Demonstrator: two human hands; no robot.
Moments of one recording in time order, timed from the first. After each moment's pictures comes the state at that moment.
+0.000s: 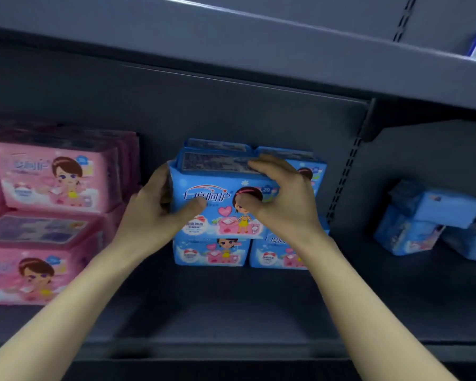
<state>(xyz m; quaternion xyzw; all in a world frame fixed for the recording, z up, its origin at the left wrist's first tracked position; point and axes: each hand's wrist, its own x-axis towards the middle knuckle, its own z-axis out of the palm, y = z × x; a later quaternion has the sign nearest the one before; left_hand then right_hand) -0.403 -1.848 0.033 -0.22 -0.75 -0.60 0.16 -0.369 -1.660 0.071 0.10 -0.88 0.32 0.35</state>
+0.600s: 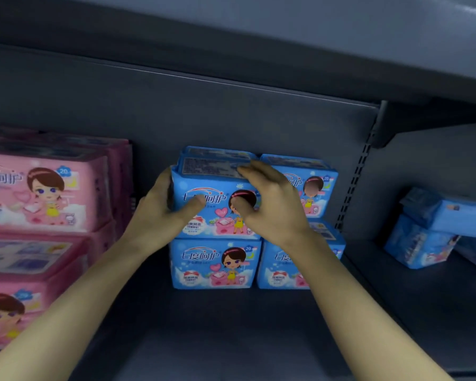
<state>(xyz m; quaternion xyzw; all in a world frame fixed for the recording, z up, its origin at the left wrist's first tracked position) -0.465 -1.846 0.021 -0.21 -0.75 -0.61 0.12 -0.429 -1.666 0.053 0.13 -0.90 0.18 0.38</state>
